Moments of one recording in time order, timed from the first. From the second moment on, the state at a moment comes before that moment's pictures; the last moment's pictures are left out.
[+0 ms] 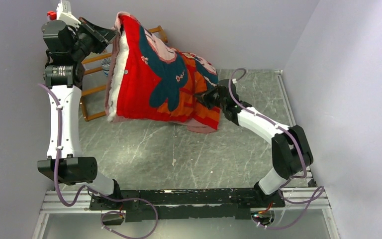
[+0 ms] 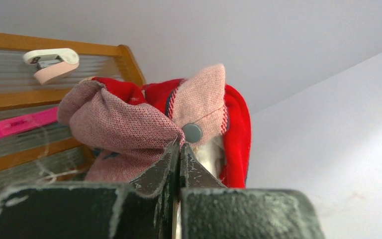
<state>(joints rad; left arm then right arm) 0.09 1.51 1.93 -0.42 0.45 -0.80 0.48 1.58 1.06 0.08 -0.10 1.44</state>
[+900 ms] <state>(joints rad) -0.24 1.52 1.69 -0.07 0.55 -1.01 0.14 1.67 1.84 -0.69 0.01 0.63</state>
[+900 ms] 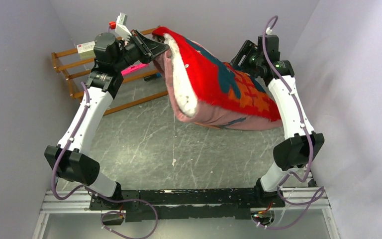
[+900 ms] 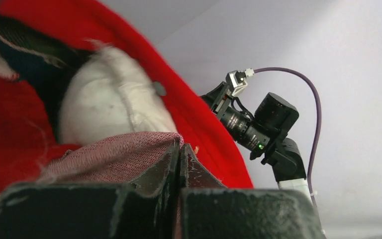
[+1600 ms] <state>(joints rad) -0.28 1.52 1.69 -0.02 0.49 -1.01 0.33 1.44 2.09 -0.77 -0.27 0.48</state>
